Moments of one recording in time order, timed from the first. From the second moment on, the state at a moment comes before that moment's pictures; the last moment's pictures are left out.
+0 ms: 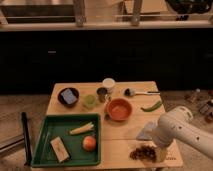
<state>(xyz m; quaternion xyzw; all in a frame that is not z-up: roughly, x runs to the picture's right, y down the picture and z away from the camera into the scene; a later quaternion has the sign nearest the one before) 0.245 0.288 0.721 -0.33 -0.06 -0.06 0.94</state>
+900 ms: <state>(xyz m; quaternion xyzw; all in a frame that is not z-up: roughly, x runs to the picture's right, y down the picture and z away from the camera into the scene) 0.240 0.311 0.745 -0.34 -0.08 -0.07 0.93</state>
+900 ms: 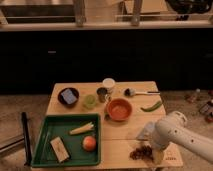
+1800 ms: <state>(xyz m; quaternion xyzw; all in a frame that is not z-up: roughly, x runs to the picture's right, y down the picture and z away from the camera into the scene) 0.236 0.315 0.751 -0.33 -0.08 -0.08 0.94</state>
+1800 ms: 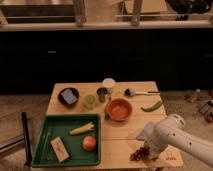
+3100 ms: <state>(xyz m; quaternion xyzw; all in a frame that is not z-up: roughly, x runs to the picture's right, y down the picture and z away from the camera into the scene) 0.233 0.256 0.706 -0.28 -0.08 -0.08 0.95</state>
